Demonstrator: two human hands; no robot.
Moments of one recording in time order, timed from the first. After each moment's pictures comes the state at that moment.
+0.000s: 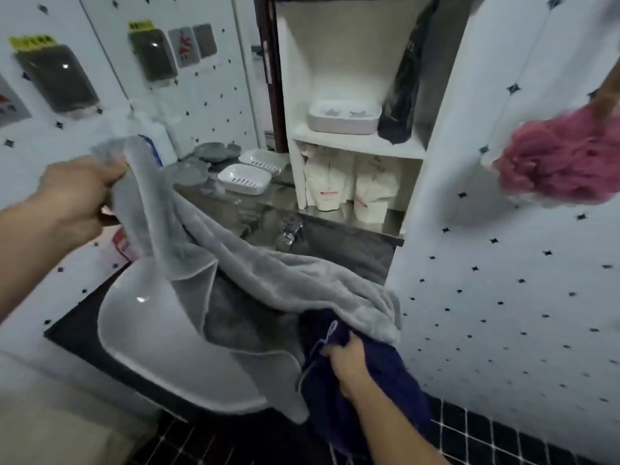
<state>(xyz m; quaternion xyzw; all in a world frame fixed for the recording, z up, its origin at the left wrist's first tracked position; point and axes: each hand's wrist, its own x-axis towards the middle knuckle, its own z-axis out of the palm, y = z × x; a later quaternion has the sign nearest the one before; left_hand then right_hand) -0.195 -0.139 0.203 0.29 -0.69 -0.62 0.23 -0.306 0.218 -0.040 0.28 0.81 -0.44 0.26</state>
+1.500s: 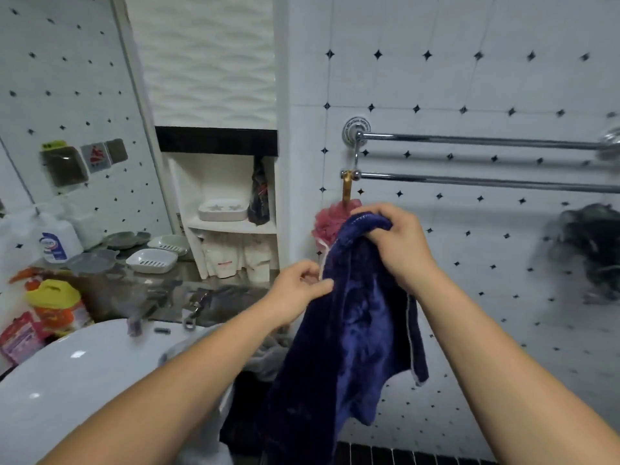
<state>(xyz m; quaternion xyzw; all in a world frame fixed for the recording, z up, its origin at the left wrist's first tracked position) -0.177 0.258 0.199 -0.12 -0.79 -0.60 0.01 -0.171 0.437 0.277 -0.15 0.77 -0.59 -0.20</state>
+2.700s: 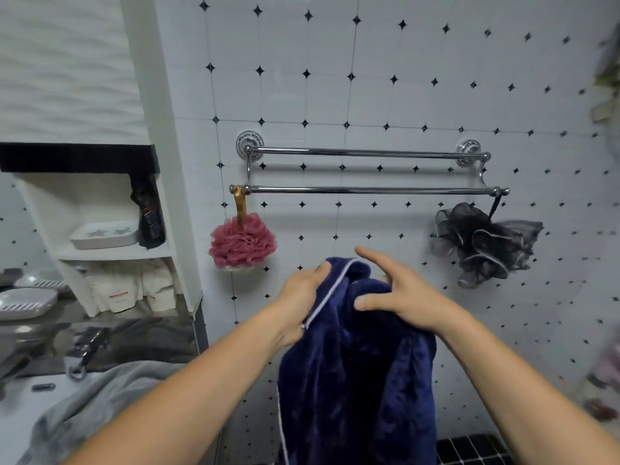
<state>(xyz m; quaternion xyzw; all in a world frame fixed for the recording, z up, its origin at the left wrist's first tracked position) -0.161 0.443 0.232 -0.05 -0.61 -0.76 -0.22 -0.108 0.631 0.252 -0.11 0.87 -0.48 -0.02</state>
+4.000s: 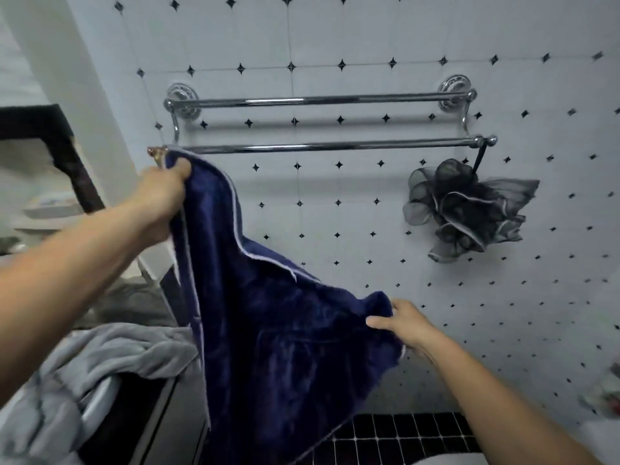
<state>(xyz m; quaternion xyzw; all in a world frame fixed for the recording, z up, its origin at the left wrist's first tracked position) -0.205 0.467 0.301 0.11 -0.76 -0.62 0.15 -0.160 0.822 0.068 0.13 0.82 -0.55 0.08</state>
